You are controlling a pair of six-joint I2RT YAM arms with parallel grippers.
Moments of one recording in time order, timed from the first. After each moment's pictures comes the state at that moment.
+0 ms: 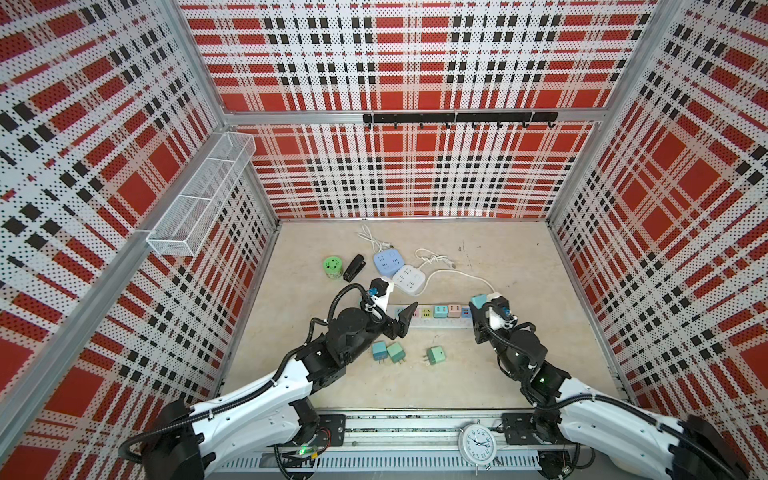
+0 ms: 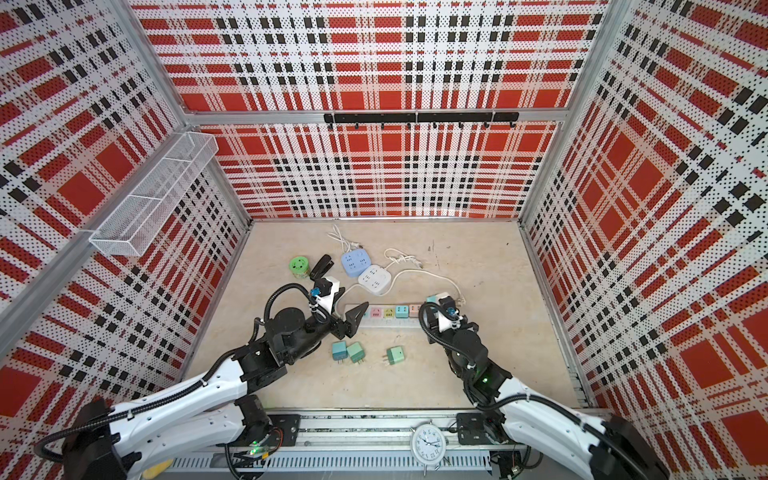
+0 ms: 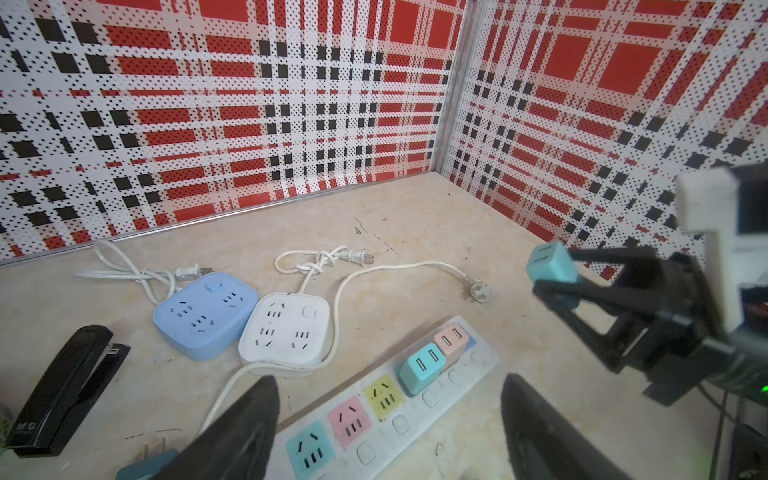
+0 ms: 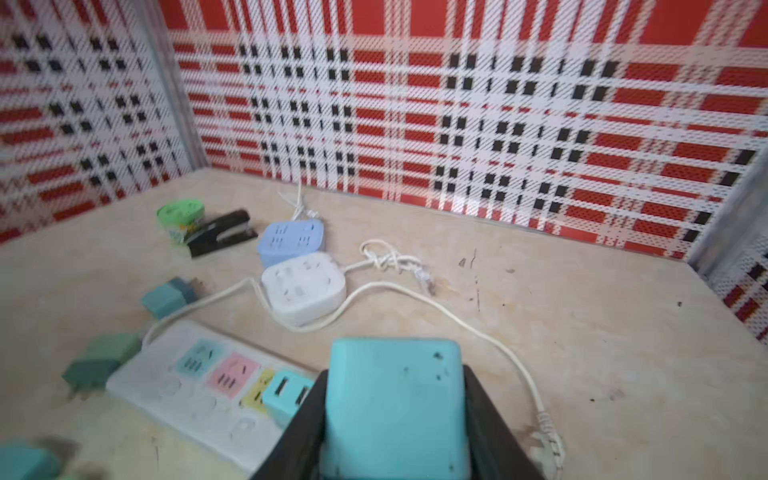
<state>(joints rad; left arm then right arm) -0.88 0.94 0.53 0.25 -0.17 -0.17 0.78 0.85 0.12 0.63 0.41 -0.04</state>
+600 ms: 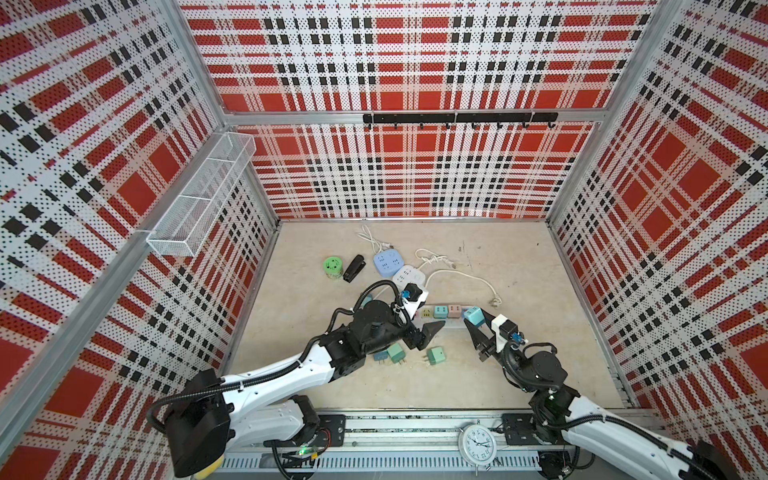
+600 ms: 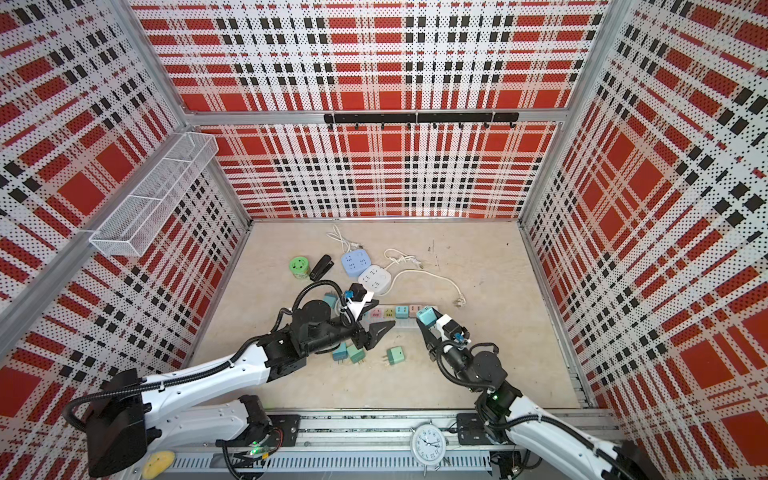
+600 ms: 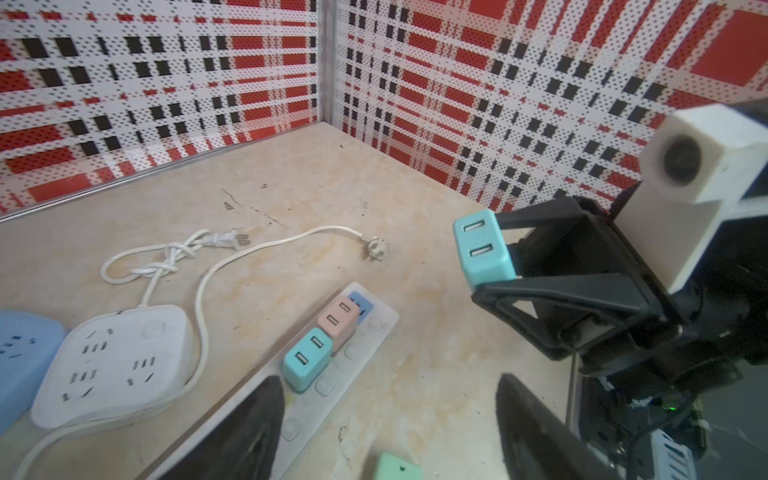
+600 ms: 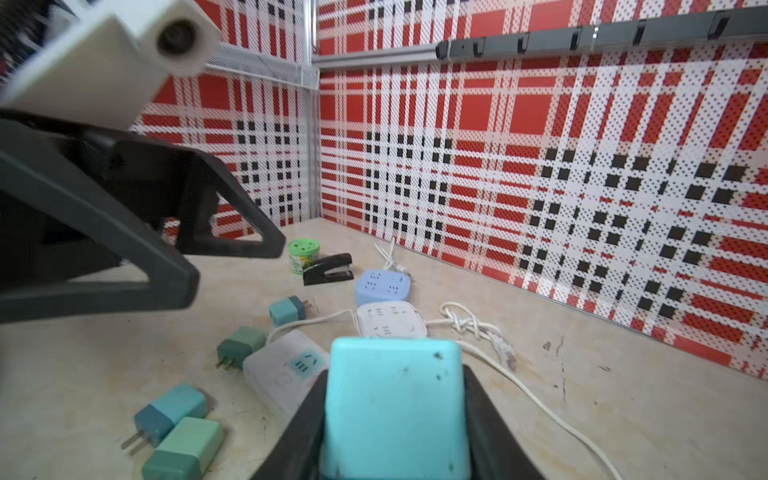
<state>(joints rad) -0.94 1.15 0.65 0.26 0.13 -0.15 0.78 0.51 0.01 0.65 0.11 -0.09</state>
